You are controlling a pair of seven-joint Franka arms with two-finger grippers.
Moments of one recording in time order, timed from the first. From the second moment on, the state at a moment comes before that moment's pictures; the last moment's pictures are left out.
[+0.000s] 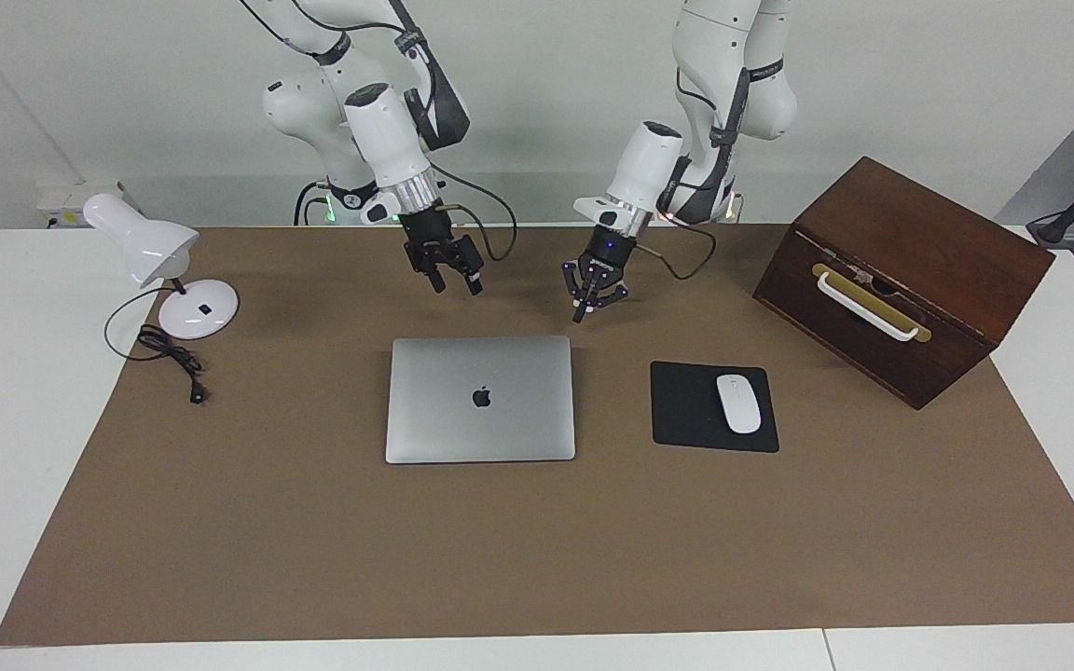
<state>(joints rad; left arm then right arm) -0.79 0.04 0.00 -2.72 -0.16 3.46 -0.15 0.52 -0.29 0.07 -2.76 0.41 2.97 0.80</state>
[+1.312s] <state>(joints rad) -0.76 0.20 0.02 -2.56 -0.09 3.48 -0.13 0.54 -0.14 0.06 -2.70 0.41 3.08 0.80</state>
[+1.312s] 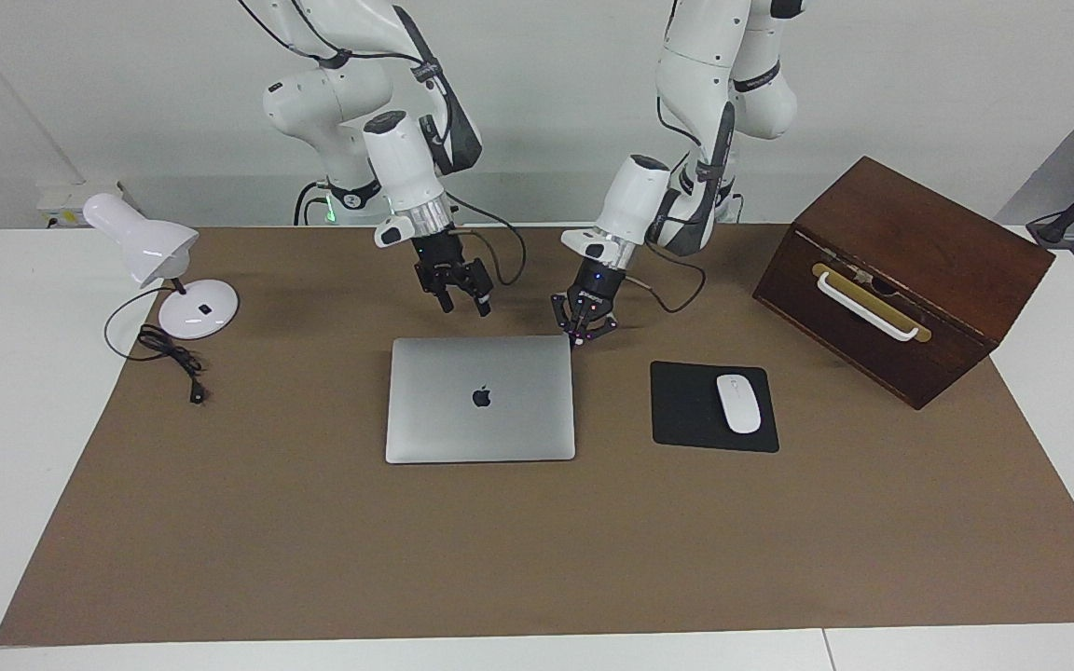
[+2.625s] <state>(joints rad) -0.75 0.27 0.01 -2.50 -0.06 3.49 -0.13 0.50 -0.04 0.06 -2.59 0.41 3.08 0.80</state>
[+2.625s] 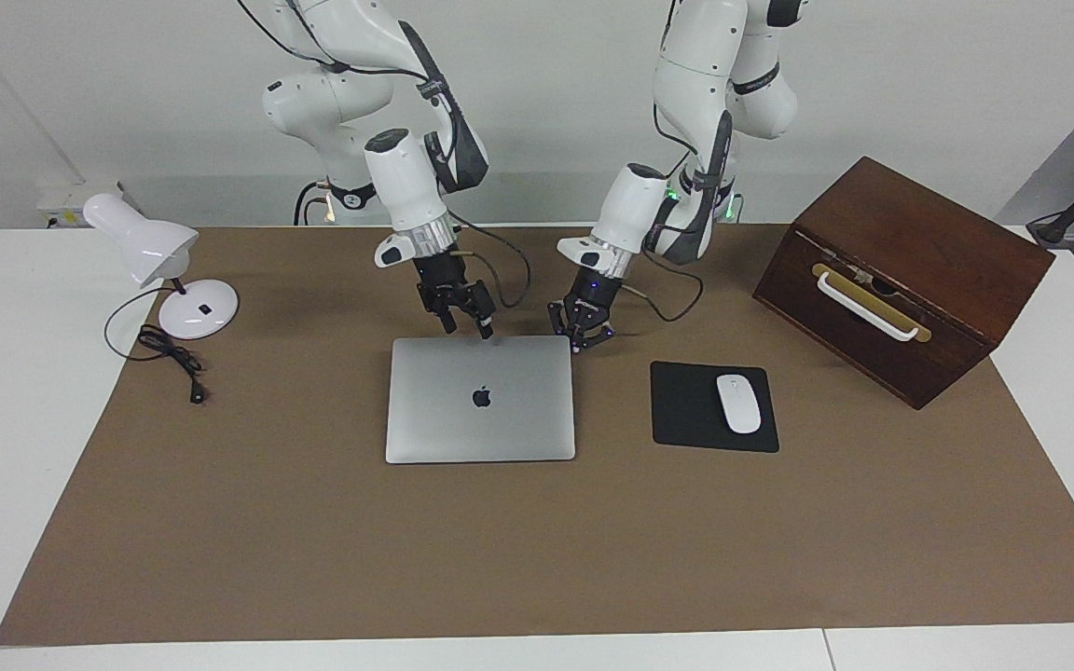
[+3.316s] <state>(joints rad) -0.75 0.27 0.01 -2.50 -0.06 3.49 -0.12 0.49 -0.02 0.06 -2.56 0.41 3.08 0.80</state>
